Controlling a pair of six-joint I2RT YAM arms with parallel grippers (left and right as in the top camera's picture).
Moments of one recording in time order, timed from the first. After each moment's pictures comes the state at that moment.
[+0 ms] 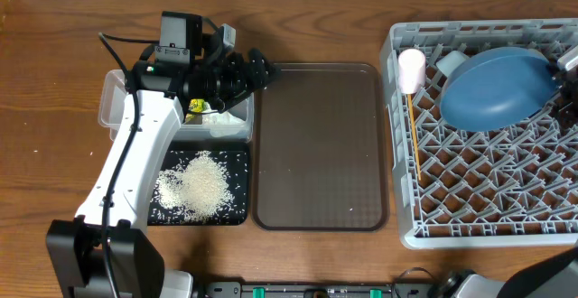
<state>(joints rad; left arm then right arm) -0.12 1.61 1.38 -0.76 0.66 -0.56 -0.69 1.48 1.19 -0.38 -0.87 -1.08</state>
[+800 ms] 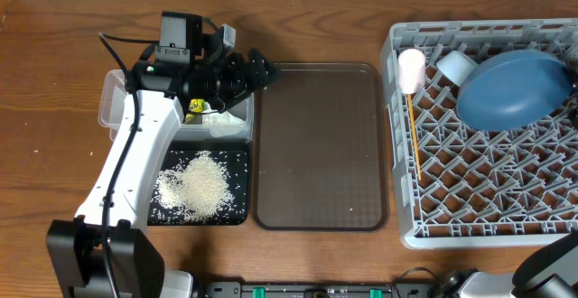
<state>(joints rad) -0.12 1.61 1.38 -0.76 0.66 -0.56 -0.78 1.59 1.19 -0.23 -1.02 -1.10</state>
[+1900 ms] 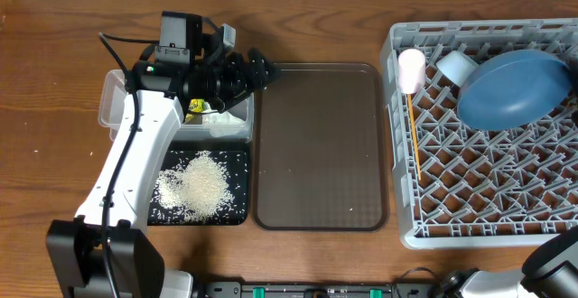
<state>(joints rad) -0.12 1.61 1.38 -0.76 0.66 -0.56 -0.82 1.66 1.19 -0.14 -1.20 -1.09</state>
